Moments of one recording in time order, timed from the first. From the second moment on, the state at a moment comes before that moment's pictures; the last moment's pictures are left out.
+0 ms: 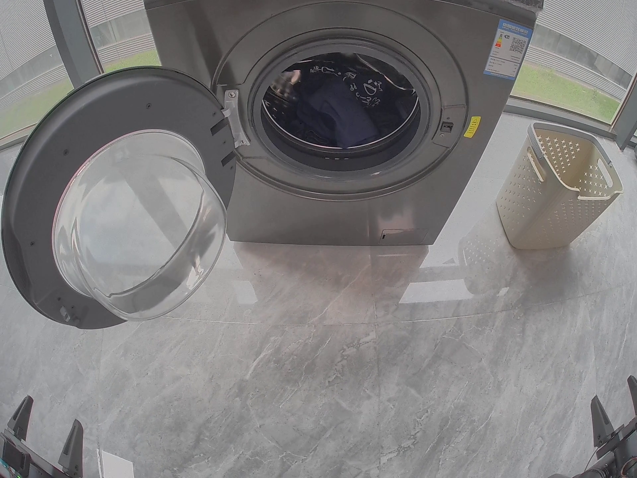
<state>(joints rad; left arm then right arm) 0.00 0.01 -0.02 0.00 0.02 -0.01 0.00 0.01 -0.02 0.01 -0.05 0.01</state>
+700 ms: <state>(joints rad) 0.00 0.01 -0.02 0.00 0.03 -0.01 0.00 0.01 -0.02 0.01 -0.05 0.01</state>
